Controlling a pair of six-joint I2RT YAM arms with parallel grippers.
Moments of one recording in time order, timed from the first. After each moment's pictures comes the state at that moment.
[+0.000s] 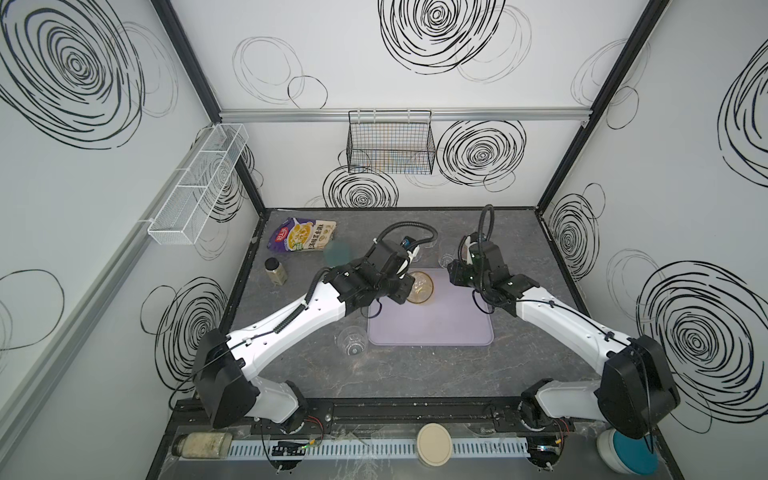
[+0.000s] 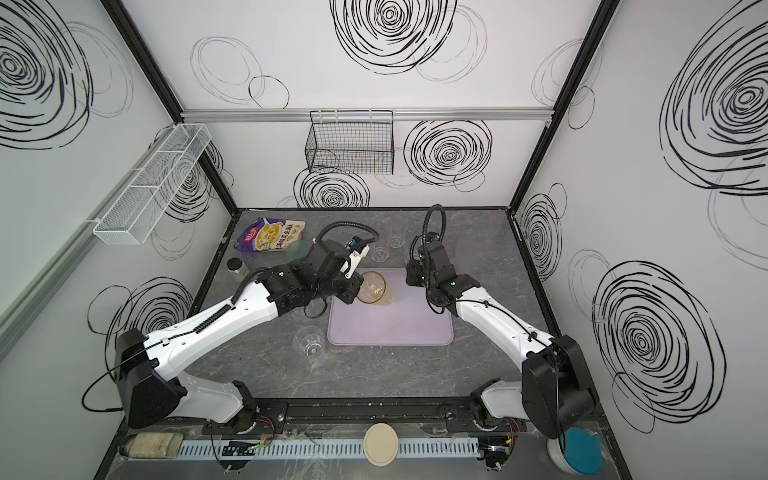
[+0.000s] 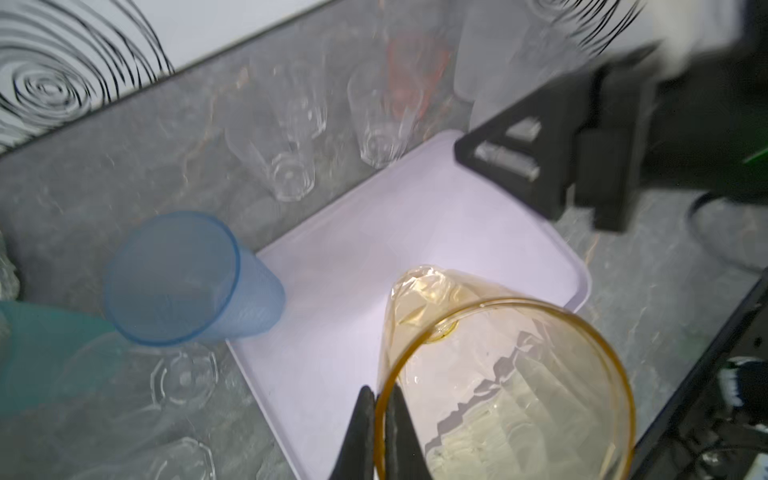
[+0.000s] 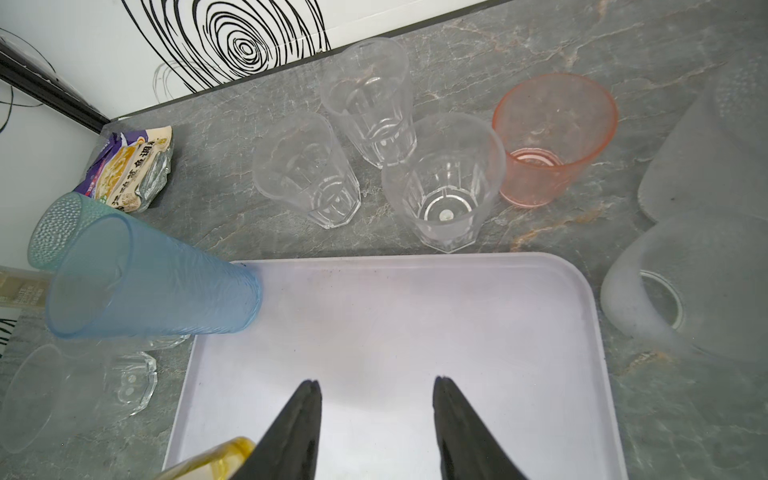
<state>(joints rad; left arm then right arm) -0.78 1.42 1.22 -0.64 -0.08 -0.19 0.48 1.32 0.89 -0.26 0.10 0.54</state>
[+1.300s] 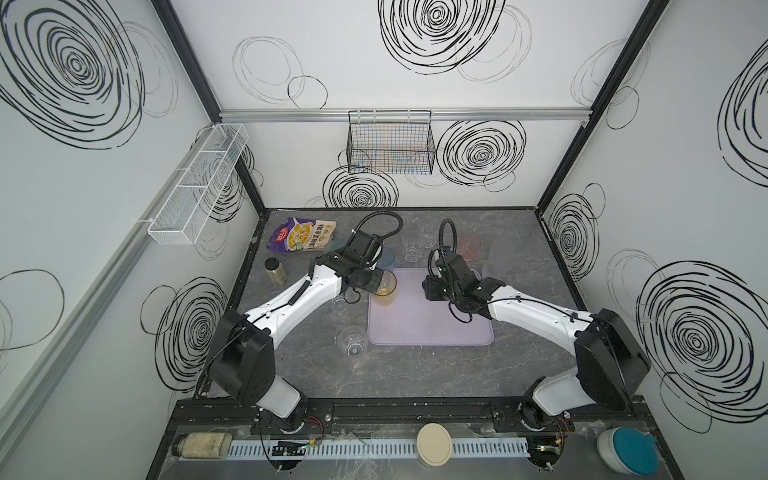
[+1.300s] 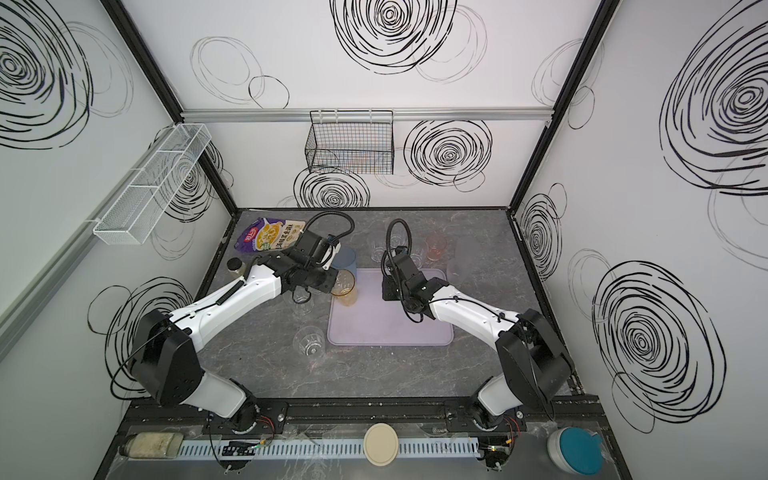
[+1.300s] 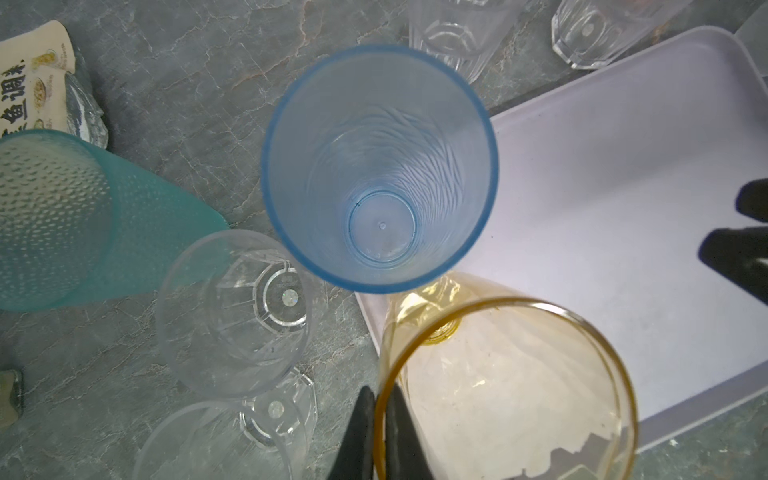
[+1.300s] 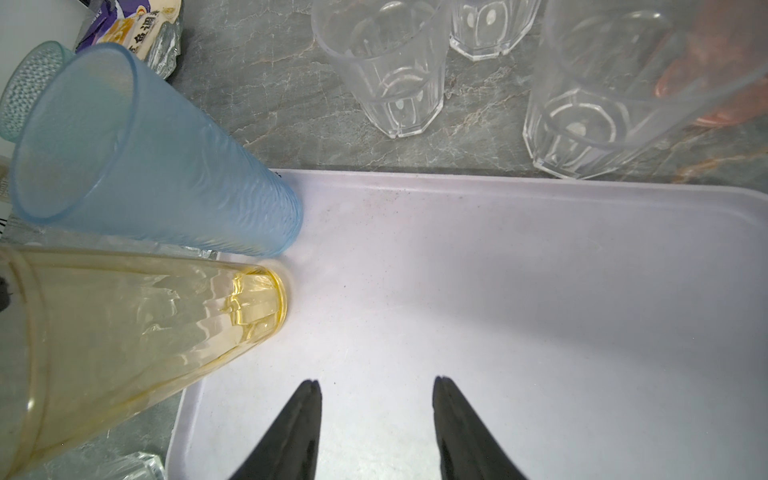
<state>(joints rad) -0.52 1.54 1.22 -0.72 -0.07 -0.12 0.67 1.49 0.93 -0.26 0.11 0.59</state>
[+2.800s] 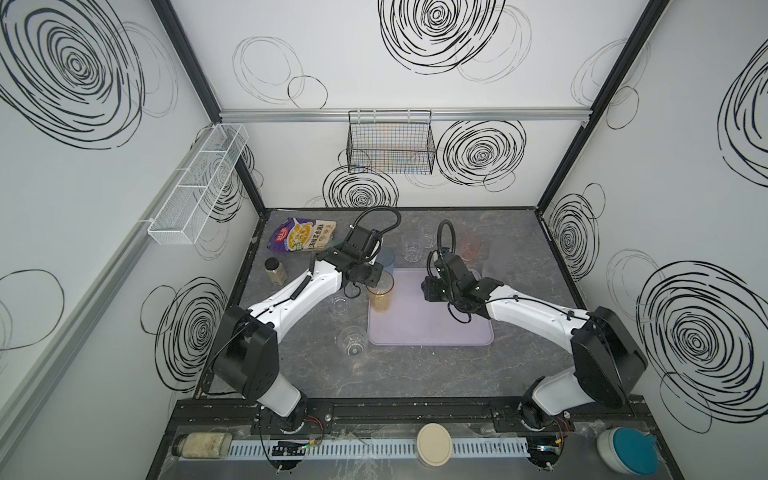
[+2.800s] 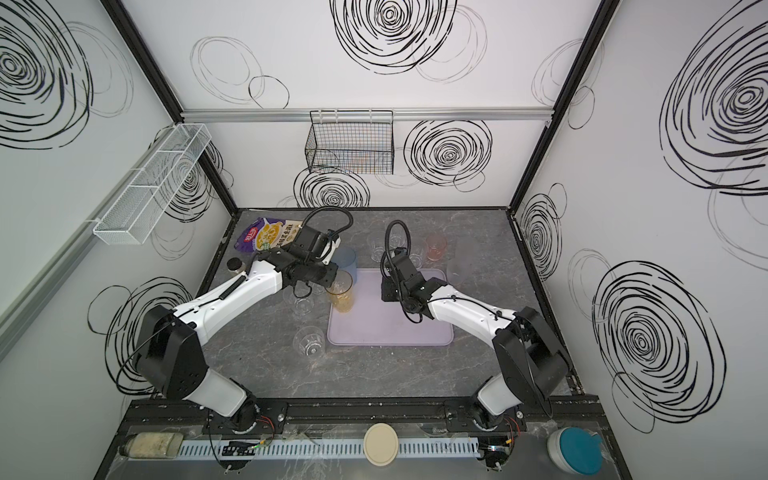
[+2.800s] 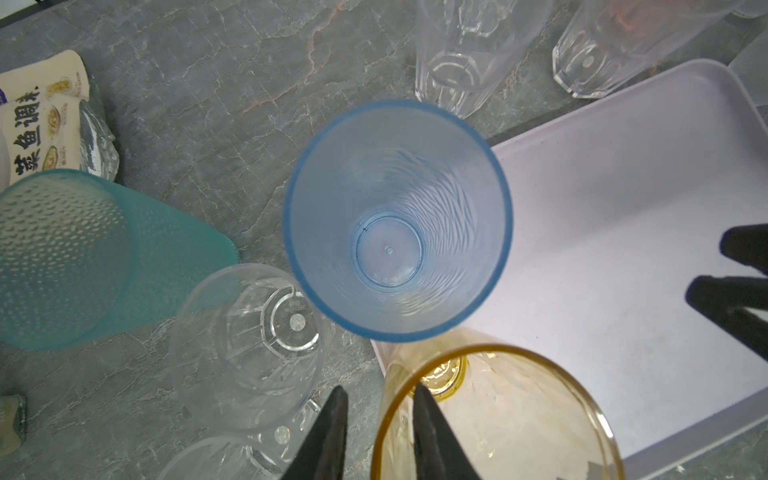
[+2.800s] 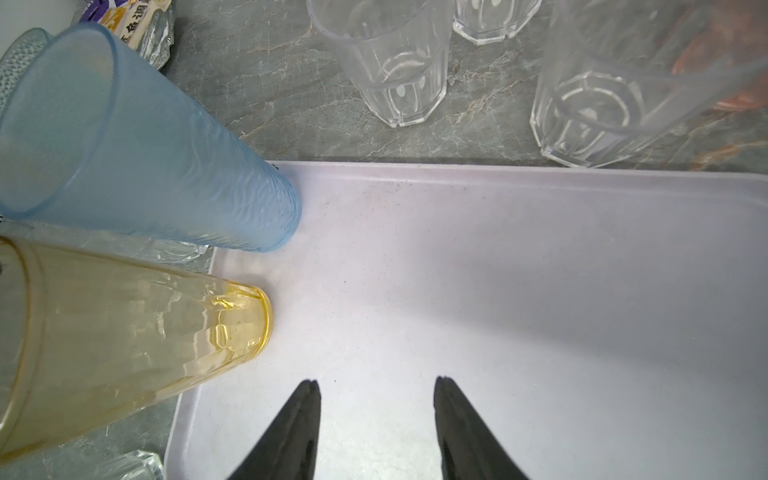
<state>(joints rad) -0.49 1.57 1.25 -0.66 -0.06 -0.11 0.67 1.51 0.93 -0.26 0.10 0.60</state>
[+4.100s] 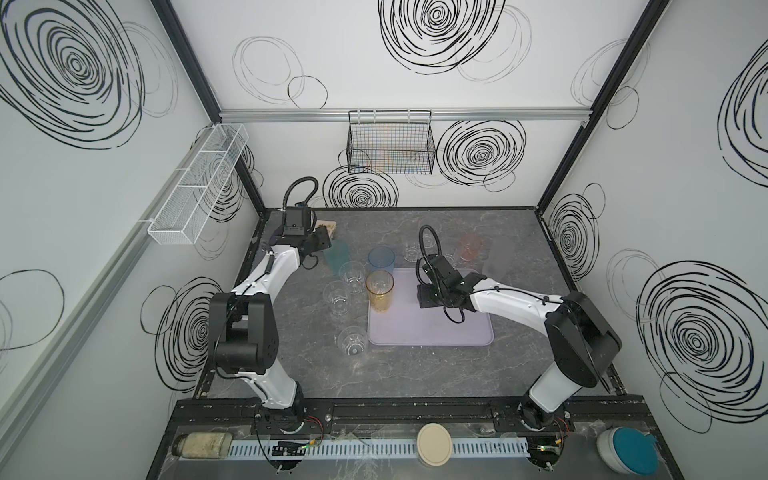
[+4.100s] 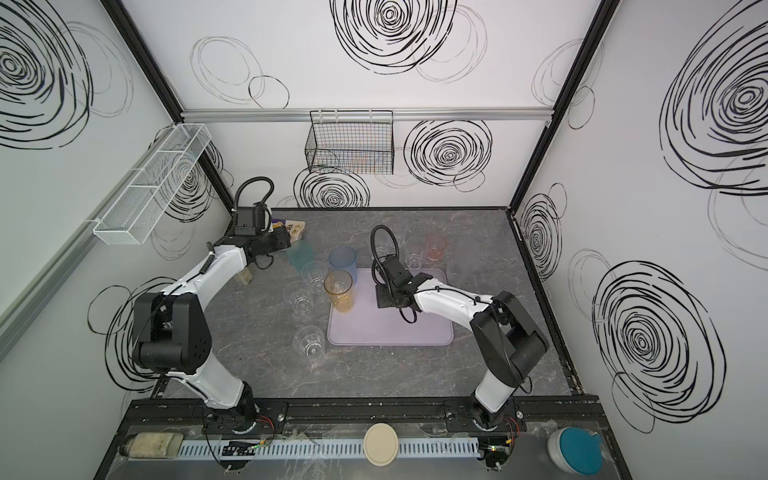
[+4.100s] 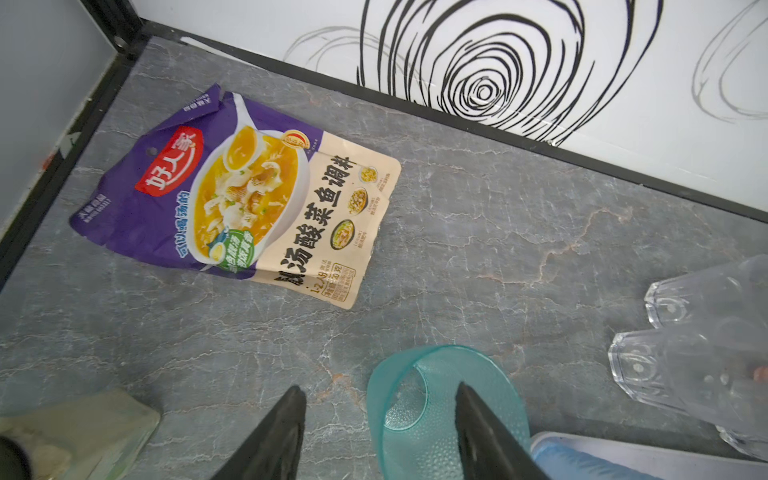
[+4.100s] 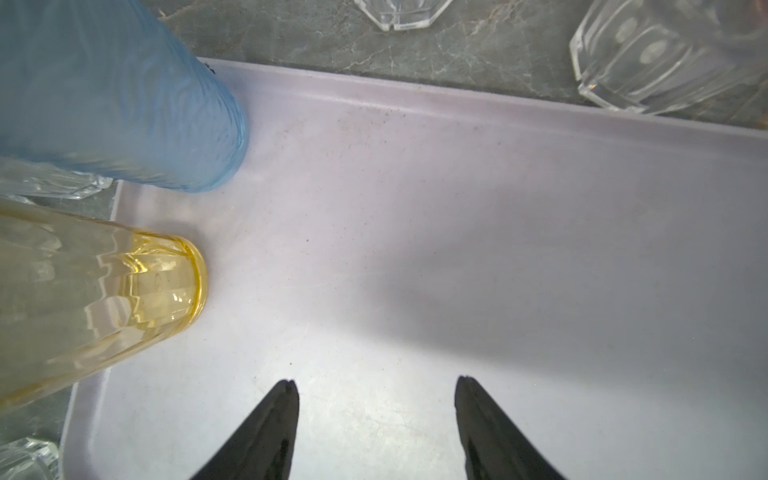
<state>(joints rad) -0.01 1.70 1.27 -0.35 0.01 -0.28 0.69 1.65 1.02 -0.39 0.10 0.52</state>
